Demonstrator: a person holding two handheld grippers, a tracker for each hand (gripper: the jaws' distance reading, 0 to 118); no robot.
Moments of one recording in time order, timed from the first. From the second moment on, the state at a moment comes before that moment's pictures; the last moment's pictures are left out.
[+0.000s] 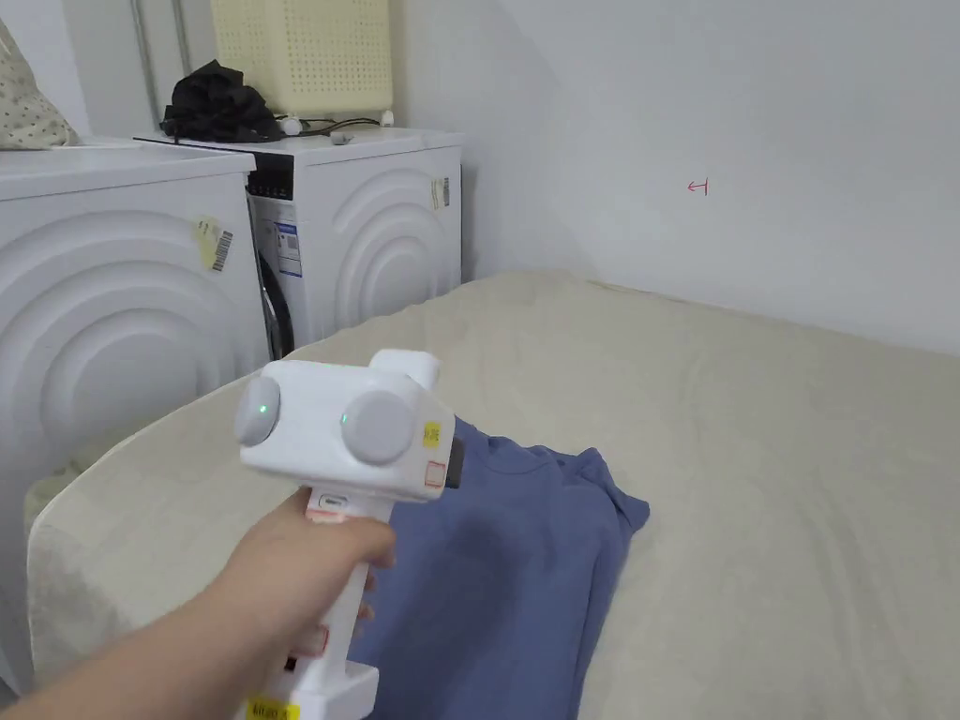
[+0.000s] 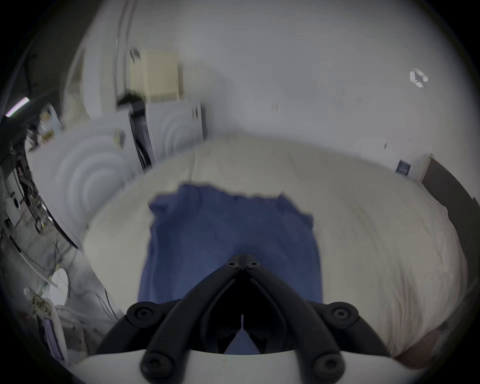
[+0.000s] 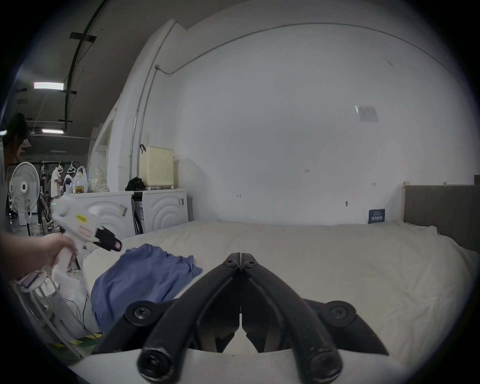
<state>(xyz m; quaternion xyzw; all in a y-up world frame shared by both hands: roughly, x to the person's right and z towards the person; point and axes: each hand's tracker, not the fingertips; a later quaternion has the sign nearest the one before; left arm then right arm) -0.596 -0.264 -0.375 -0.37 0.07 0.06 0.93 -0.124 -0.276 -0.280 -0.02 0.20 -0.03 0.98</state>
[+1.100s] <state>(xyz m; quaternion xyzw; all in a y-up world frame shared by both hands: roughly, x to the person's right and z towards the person) -0.629 -0.365 -0.461 -0.50 0.06 0.05 0.86 -0.111 -0.316 -0.305 -0.10 0.23 -0.07 0.96</state>
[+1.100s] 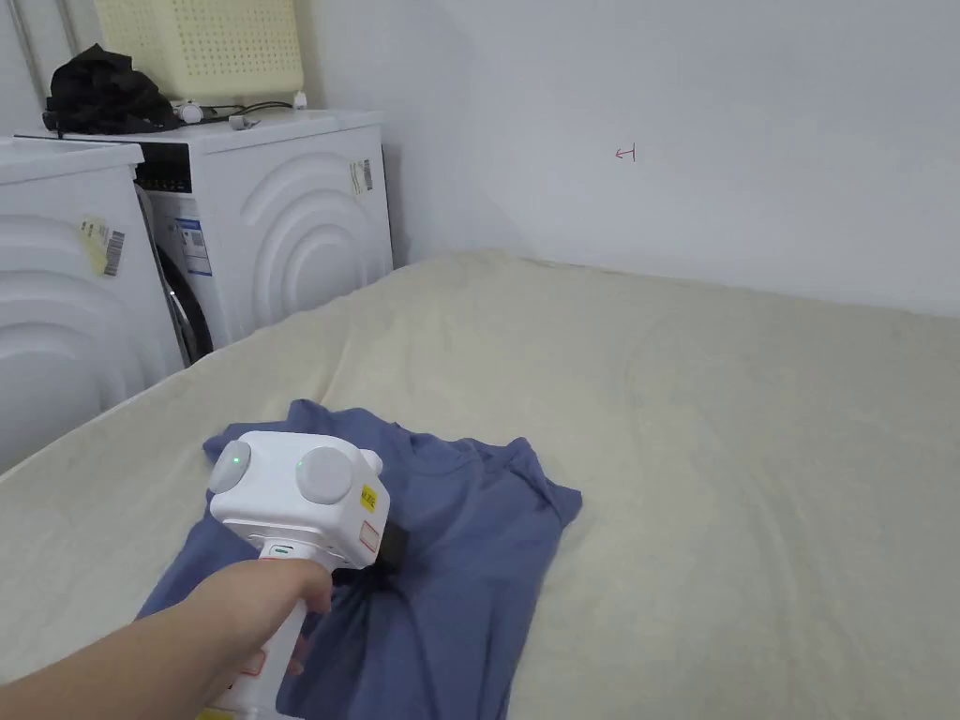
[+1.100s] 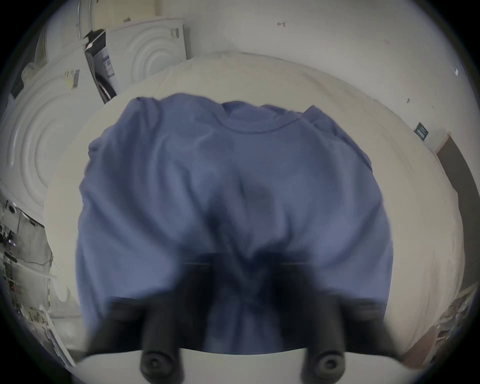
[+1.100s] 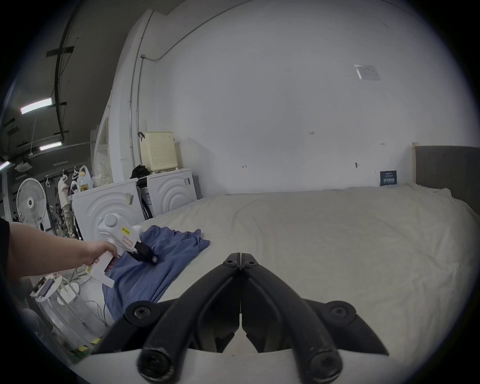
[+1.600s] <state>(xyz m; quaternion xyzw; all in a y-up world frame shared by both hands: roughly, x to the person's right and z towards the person) -0.592 -0.189 -0.395 -0.44 0.01 -0.01 0.90 -0.060 -0.292 -0.294 -0.07 0.21 -0.10 0.97</state>
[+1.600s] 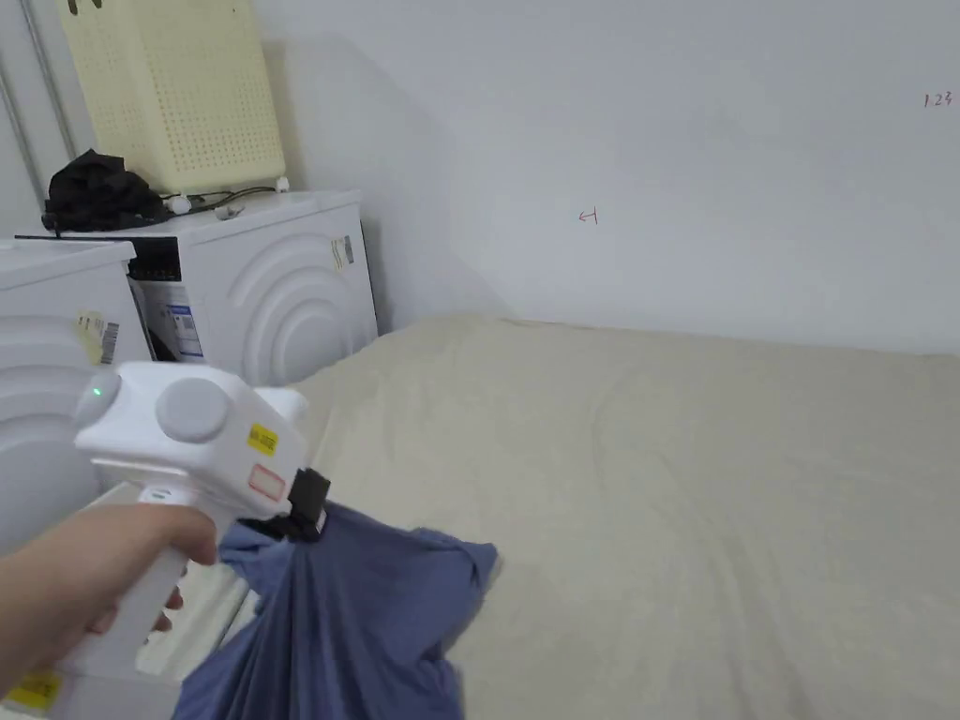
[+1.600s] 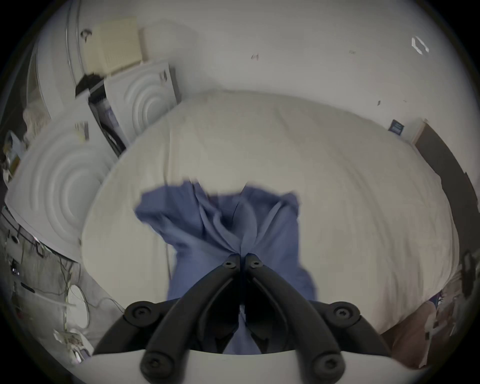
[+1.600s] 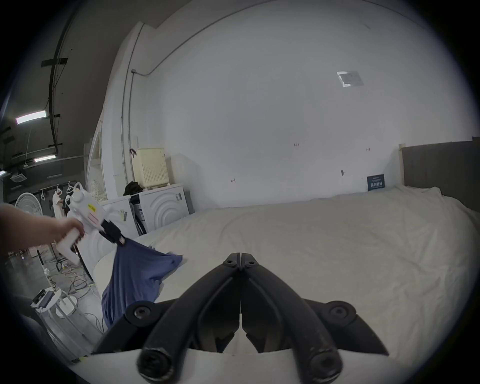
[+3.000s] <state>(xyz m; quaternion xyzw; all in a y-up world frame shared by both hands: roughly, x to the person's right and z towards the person) -0.078 -0.333 -0.579 -0.58 -0.26 0.00 0.77 0.098 -0.299 -0.267 -0.08 0.03 -0.14 0.99</state>
